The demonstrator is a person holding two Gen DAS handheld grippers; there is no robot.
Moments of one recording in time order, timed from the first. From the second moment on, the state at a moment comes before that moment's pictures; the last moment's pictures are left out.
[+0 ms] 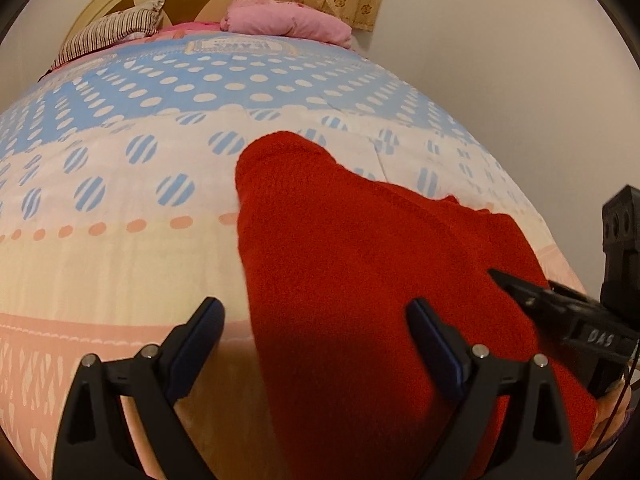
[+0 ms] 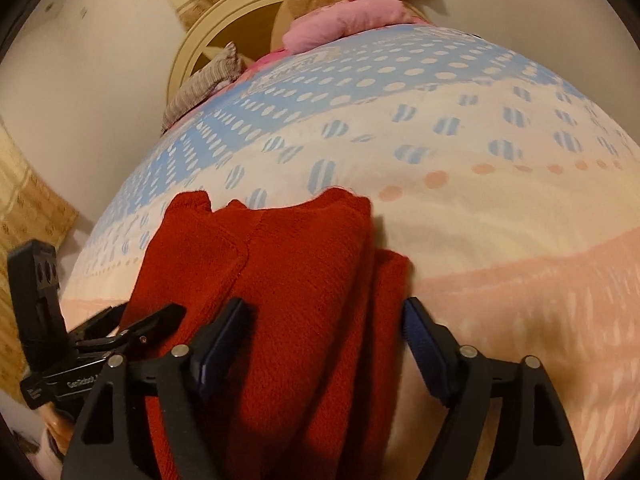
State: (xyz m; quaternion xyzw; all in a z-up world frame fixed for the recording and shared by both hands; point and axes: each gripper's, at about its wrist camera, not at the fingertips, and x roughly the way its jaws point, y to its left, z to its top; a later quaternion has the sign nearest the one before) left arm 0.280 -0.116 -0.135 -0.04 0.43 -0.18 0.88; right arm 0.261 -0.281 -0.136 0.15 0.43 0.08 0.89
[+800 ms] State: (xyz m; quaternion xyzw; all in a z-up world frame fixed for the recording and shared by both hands) left arm 0.211 -0.102 -0.068 -0.02 0.34 -0.23 0.91; right arm 0.181 -0.187 -0.044 -0.03 0.34 0.01 0.94
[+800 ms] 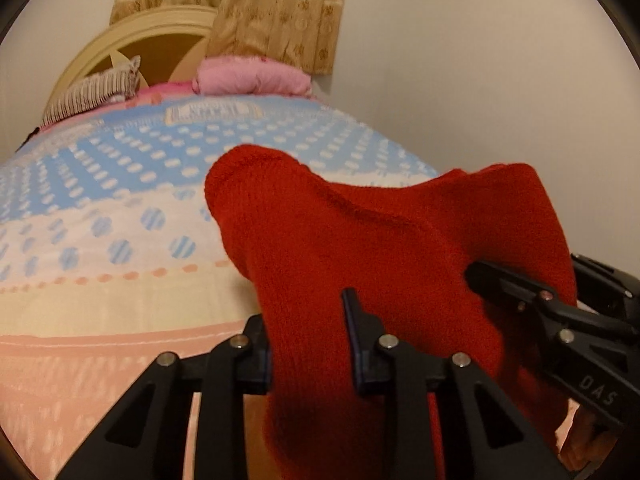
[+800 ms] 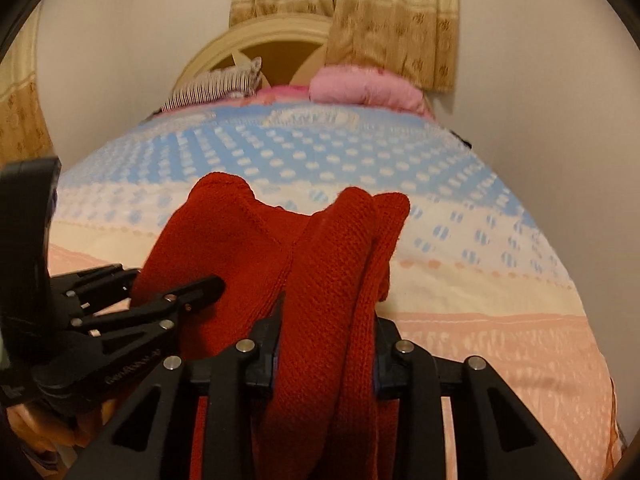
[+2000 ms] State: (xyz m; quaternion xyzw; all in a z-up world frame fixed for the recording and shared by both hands) left arm 0.083 -0.036 0.023 -0.03 0.25 -0.27 0.93; right arm -0.007 -0.117 0.067 0.01 0.19 0.02 0.98
